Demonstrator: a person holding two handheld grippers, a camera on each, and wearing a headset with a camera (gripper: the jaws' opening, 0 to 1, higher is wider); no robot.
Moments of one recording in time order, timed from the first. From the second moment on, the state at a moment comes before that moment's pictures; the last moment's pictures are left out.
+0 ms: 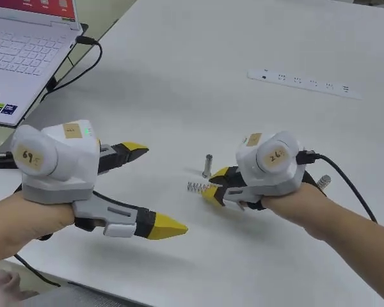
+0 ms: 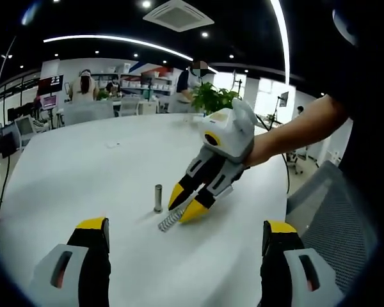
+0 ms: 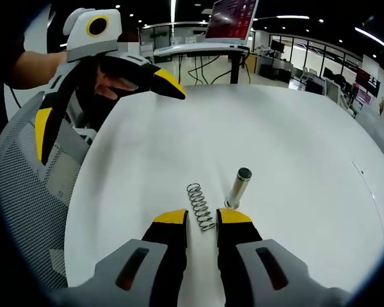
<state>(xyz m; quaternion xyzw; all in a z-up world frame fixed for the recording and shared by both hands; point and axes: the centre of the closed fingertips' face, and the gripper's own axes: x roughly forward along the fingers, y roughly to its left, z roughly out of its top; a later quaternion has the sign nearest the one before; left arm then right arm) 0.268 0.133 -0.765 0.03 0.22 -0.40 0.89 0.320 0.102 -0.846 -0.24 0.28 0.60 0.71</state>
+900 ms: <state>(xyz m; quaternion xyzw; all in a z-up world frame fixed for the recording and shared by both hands) 0.271 0.127 -0.763 0.03 0.22 -0.41 0.89 0.307 0.092 -0.844 -0.27 0.26 0.63 0.68</state>
